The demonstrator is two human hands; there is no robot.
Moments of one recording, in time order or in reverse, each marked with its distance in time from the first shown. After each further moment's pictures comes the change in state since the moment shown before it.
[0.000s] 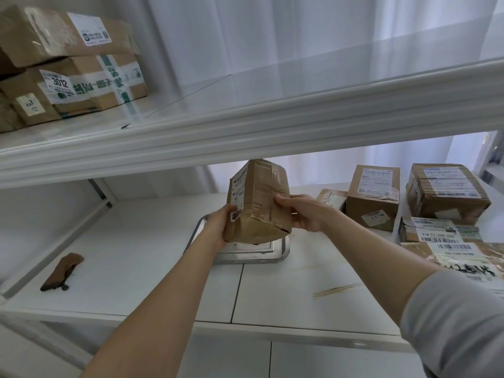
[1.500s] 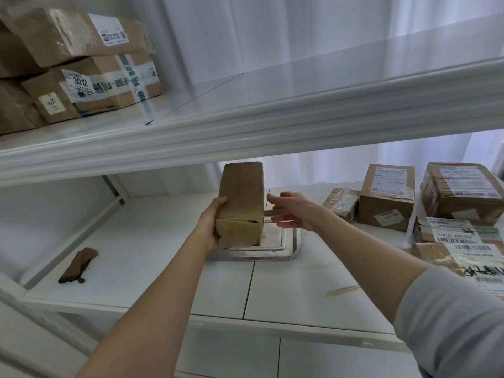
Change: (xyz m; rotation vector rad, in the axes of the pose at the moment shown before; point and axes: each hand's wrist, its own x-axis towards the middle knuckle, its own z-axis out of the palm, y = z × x) left_hand -0.004 0.009 -0.043 -0.051 -0.040 0.014; right_hand 0.007 -0.002 0.045 -0.244 0.068 -0.070
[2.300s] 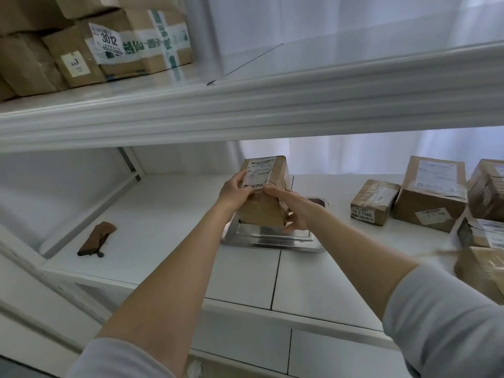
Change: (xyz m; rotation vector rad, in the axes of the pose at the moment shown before) left_hand 0.034 0.024 -0.025 0.726 0.144 0.343; right_hand 0.025 0.003 0.078 0.094 -0.042 0.180
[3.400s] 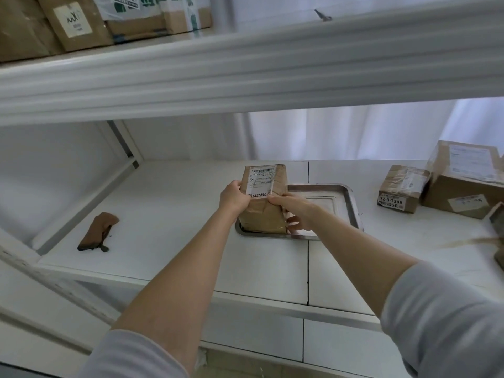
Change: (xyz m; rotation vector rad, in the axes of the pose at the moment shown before) left_hand 0.028 -0.073 -0.030 0.272 0.064 -0.068; right_hand 0.041 0.025 0.067 -0.148 0.099 0.008
